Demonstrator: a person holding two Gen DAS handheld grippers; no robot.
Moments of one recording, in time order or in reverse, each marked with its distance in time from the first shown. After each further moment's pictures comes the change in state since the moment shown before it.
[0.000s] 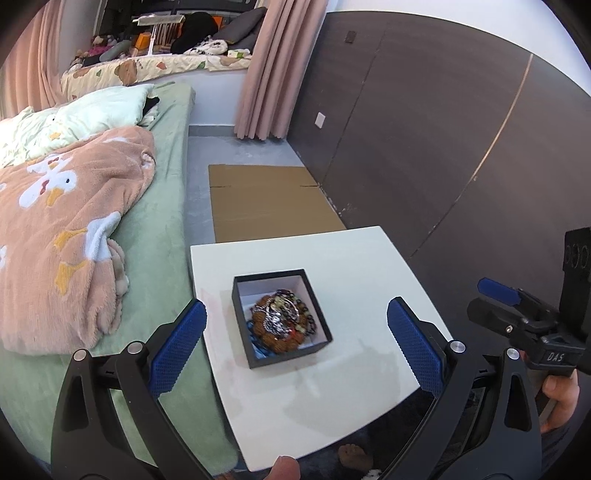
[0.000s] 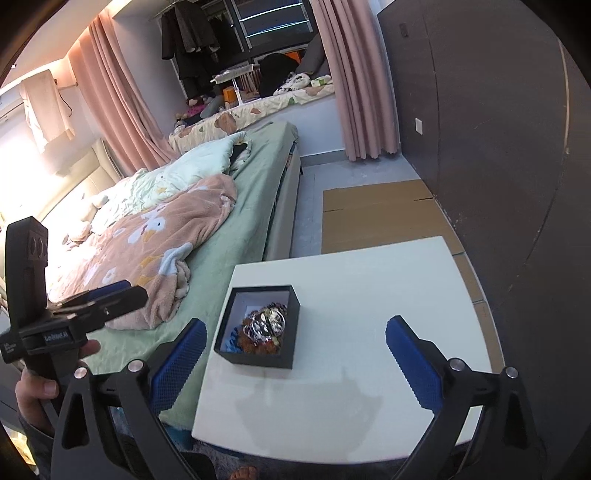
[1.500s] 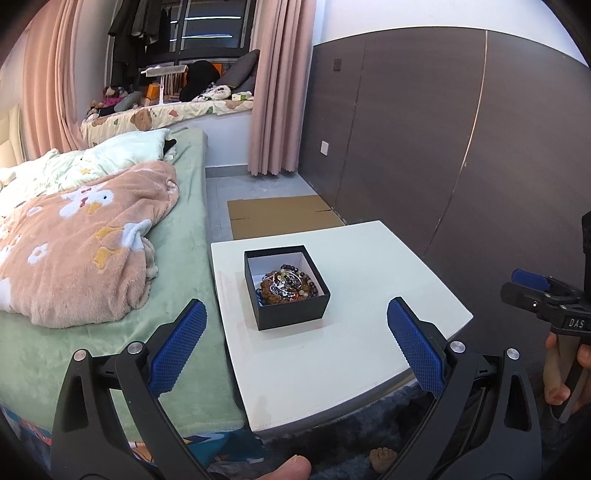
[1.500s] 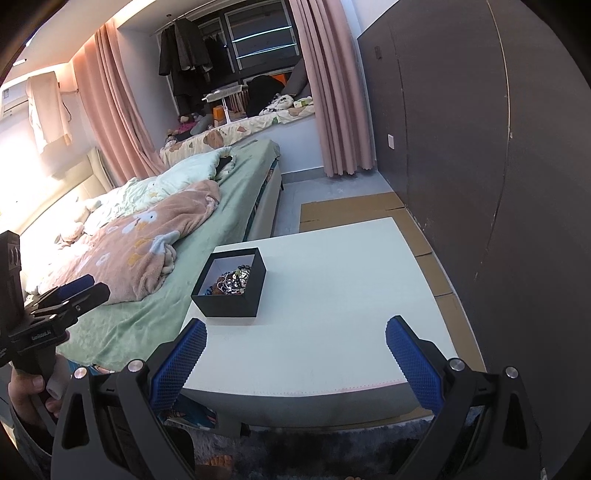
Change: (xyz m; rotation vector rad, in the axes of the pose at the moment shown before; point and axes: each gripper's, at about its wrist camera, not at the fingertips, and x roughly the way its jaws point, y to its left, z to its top) left arm -0.055 -0.037 -0.099 0.111 -0.169 0.125; right arm -0.072 -0.035 -0.096 -0.008 -0.104 -0.067
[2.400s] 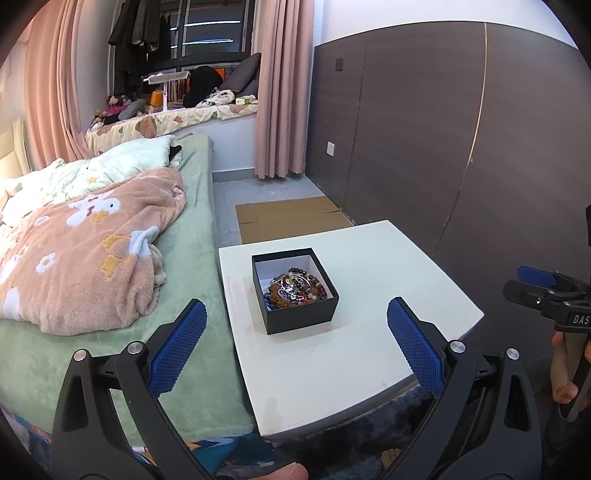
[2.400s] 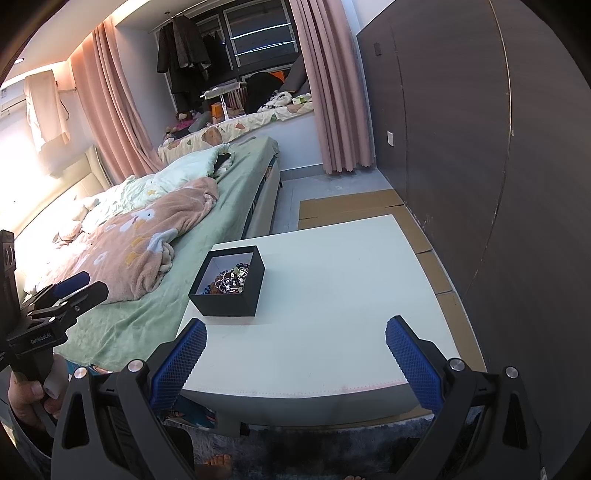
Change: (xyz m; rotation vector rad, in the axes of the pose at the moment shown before) left arm 0.002 -0.009 0.002 0.039 -0.004 0.047; right arm 0.006 0.000 0.000 0.004 0.008 -0.005
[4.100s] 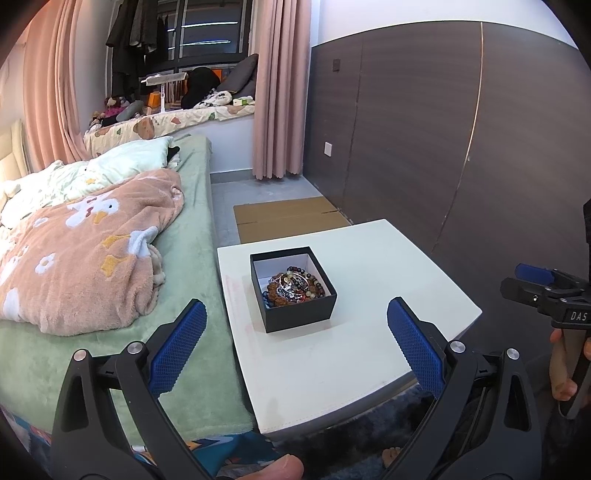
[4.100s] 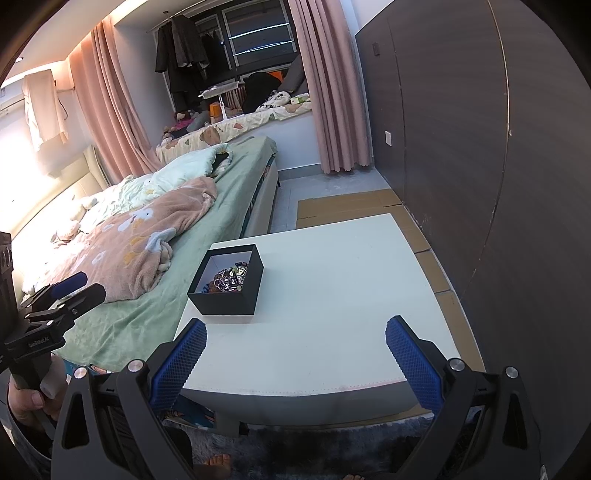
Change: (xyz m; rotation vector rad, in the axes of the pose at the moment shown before) left arm -0.002 0.003 -0.002 -0.003 -0.006 -0.019; right arm 0.000 0.003 0.000 -0.002 0.001 -0.009
